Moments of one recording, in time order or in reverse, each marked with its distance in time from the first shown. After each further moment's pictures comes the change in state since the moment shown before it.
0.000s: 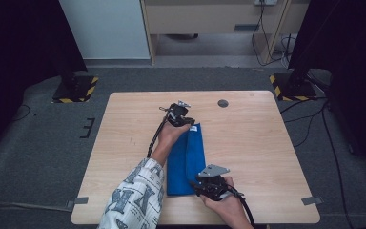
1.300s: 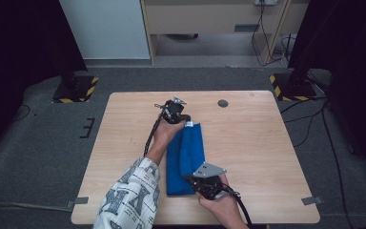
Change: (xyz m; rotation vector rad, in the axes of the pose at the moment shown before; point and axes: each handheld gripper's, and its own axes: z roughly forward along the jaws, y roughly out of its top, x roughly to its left) left arm 0.006 0.007 -0.023 -0.023 0.048 0.032; right arm 0.017 0.020 -0.006 -0.106 0.024 -0.071
